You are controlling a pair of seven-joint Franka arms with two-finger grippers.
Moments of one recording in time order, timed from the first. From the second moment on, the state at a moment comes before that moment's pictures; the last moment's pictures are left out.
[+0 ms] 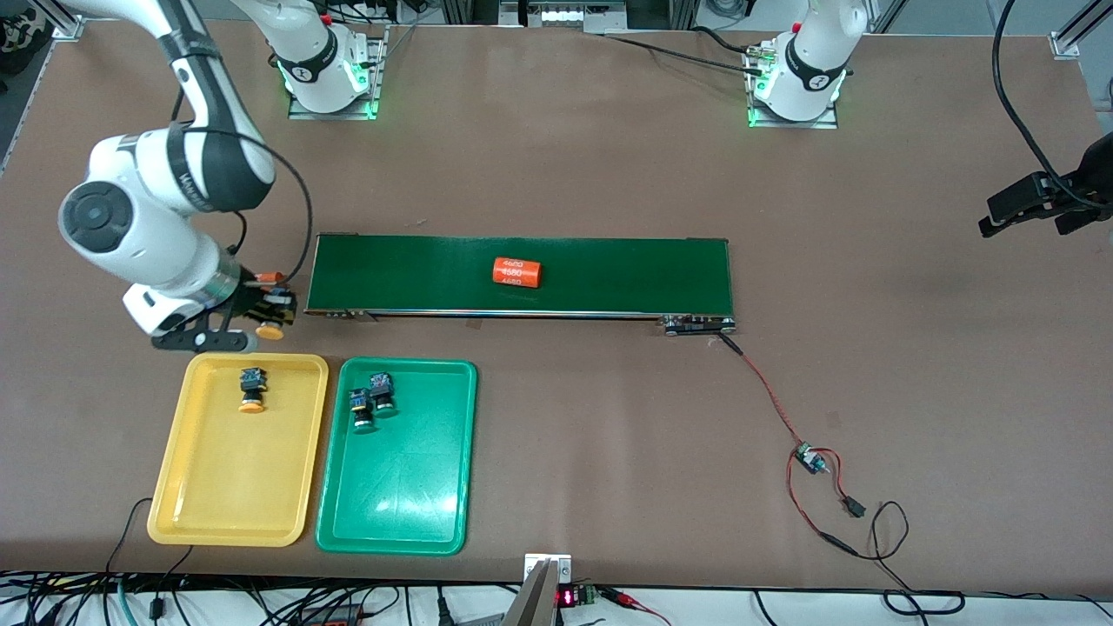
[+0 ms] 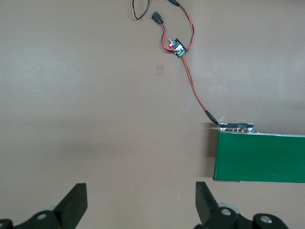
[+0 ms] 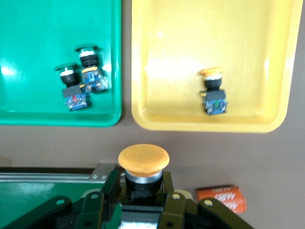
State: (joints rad) left arm 0.09 0.05 -0.03 -1.52 -0.04 1.56 -0.01; right arm -0.10 0.31 0.23 -1.82 -0.09 2.12 0.17
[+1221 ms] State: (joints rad) left arm 0.10 0.05 -0.03 -1.52 -0.04 1.55 -0.01; right arm -0.12 0.63 0.20 -1.63 -0.15 2.33 0.07
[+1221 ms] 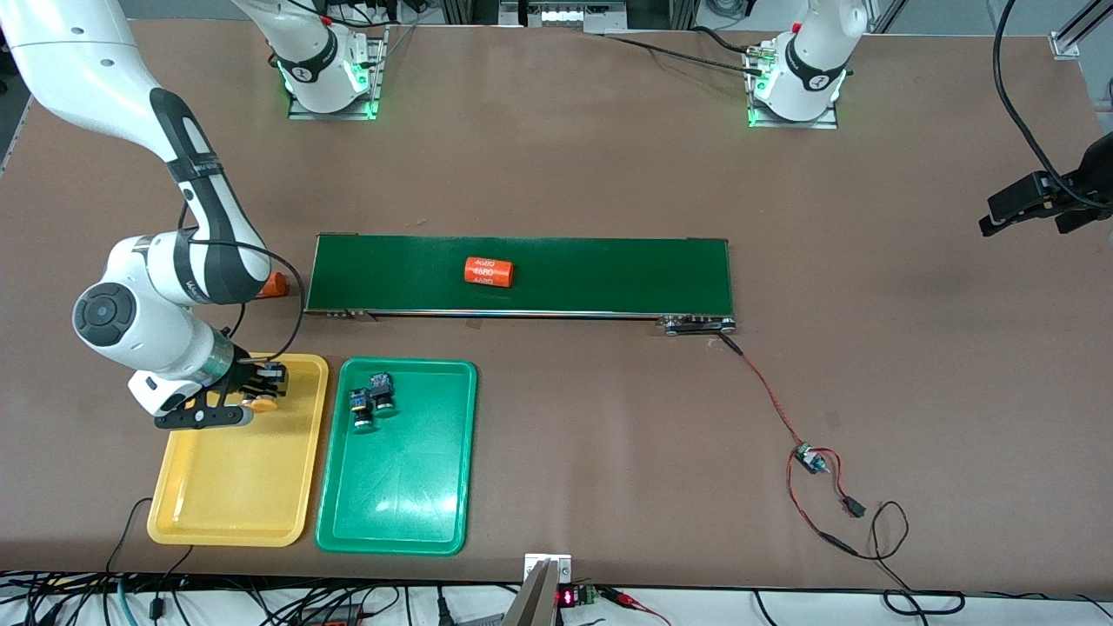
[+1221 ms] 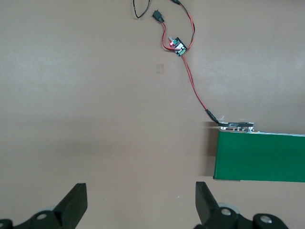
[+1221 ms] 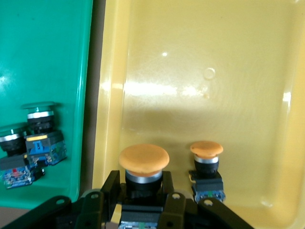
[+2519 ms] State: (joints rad) left arm 0.10 0.05 -0.03 -1.52 -0.04 1.55 -0.01; right arm -0.12 0.71 0.18 -1.62 -0.22 2.47 0.07
